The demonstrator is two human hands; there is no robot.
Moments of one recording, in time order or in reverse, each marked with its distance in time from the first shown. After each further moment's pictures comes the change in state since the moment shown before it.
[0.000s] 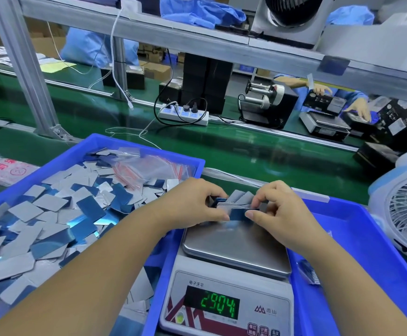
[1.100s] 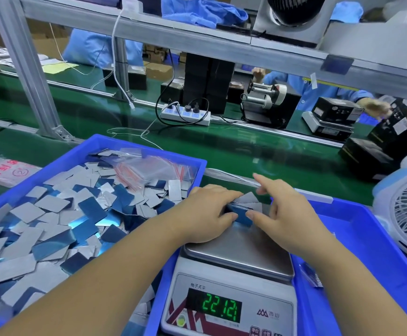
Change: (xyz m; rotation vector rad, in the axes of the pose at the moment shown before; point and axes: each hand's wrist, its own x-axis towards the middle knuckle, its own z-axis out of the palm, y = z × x) left_hand 0.001 0.016 0.020 0.203 -0.031 0.038; right_hand -0.002 -0.004 -0.002 -0.203 0.001 -0.088
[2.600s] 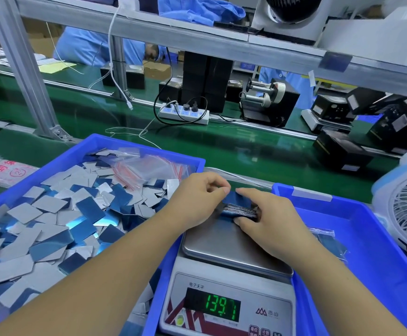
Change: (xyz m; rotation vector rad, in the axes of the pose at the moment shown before) left_hand 0.009 -0.003 -0.001 -0.589 0.289 -0.308; right_hand 0.001 -0.014 0.019 -0.038 -0.042 0.063
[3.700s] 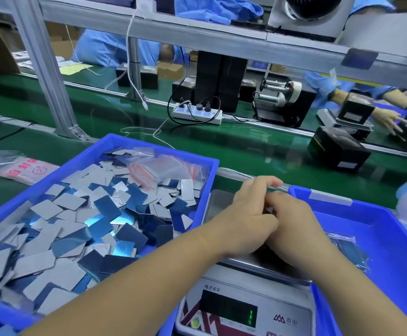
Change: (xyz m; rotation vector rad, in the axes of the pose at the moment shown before) left_hand -0.033 0.040 0.029 -0.100 -0.326 0.048; right_hand -0.002 -0.024 -0.008 0.030 -0.017 0.011
